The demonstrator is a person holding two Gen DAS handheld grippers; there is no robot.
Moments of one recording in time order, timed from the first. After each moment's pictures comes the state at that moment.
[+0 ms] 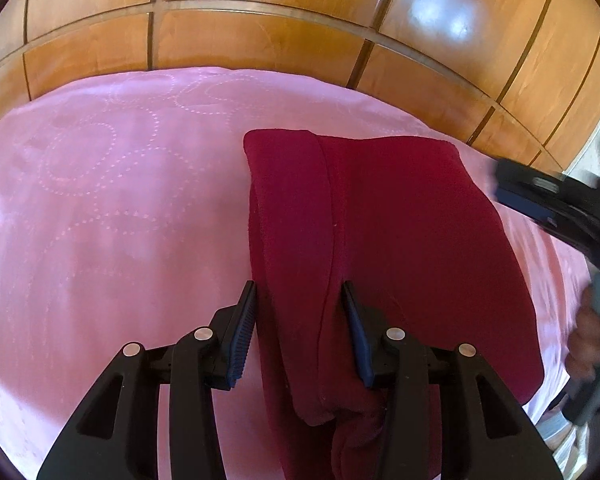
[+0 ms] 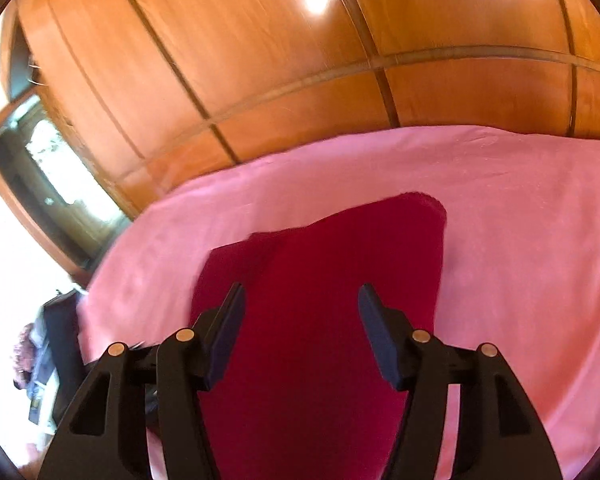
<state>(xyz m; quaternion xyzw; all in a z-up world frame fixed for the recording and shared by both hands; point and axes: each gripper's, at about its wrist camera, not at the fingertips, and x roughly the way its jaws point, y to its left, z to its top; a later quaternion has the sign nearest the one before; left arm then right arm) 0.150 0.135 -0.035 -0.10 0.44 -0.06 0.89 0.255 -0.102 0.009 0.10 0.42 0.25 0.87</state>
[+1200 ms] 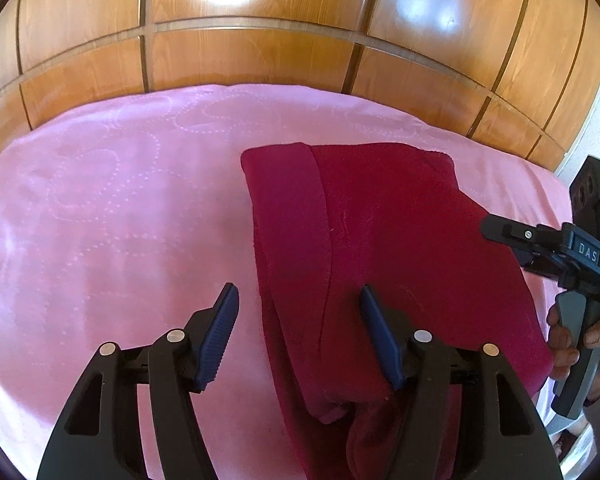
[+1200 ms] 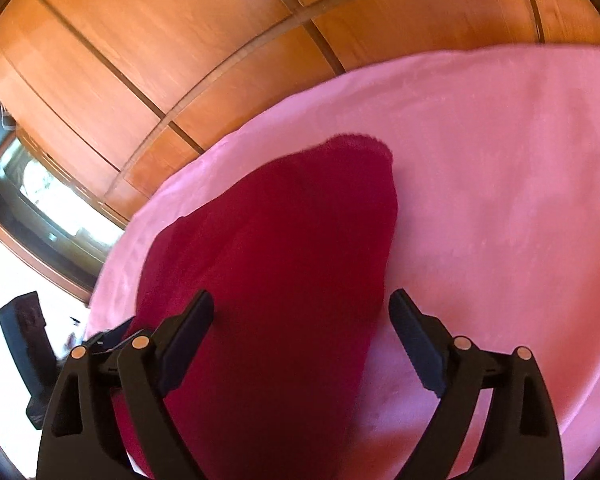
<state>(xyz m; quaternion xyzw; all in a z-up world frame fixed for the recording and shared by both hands) 0.146 0.130 -0.031 -0.06 0.43 -0.06 0.90 0.250 -0.150 -0.047 0.22 0.45 0.27 0.83</state>
